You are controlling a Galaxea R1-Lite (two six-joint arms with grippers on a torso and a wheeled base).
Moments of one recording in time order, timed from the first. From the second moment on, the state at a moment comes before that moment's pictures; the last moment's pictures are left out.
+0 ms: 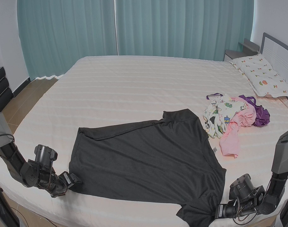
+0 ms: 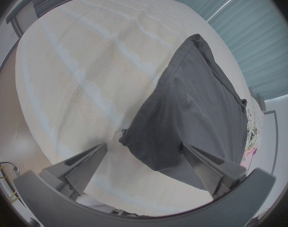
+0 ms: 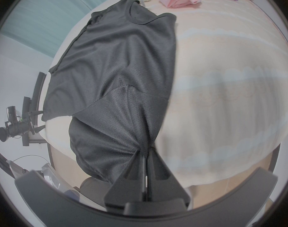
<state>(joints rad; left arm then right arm) -0.06 1.95 -0.40 -0.44 -0.11 -0.76 0.53 2.04 -0.02 -0.89 0.04 0.73</state>
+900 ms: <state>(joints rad) -0.13 1.96 -0.34 -0.50 -0.03 -0.77 0.48 1.91 -0.02 -0.72 0.04 0.62</state>
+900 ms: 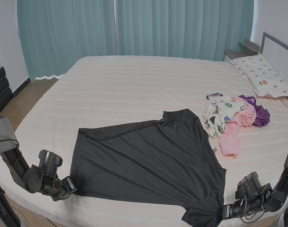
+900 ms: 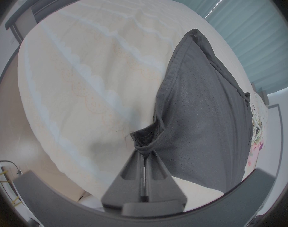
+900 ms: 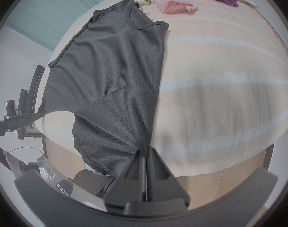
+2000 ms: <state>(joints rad) -0.02 1.83 -0.36 -0.25 -0.02 -0.56 0.47 1.85 -0.02 -0.79 0.04 0.63</state>
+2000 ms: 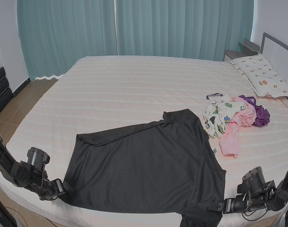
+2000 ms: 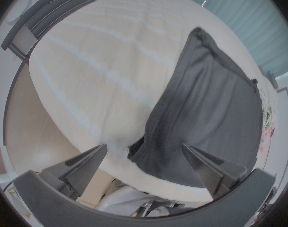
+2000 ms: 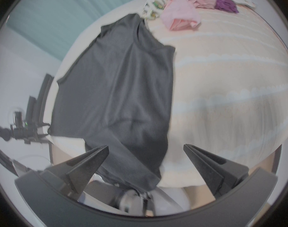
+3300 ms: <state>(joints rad) -0.18 2.27 -1.27 -0.21 0.01 -1.08 0.41 1.86 -0.02 -1.08 0.03 0.92</state>
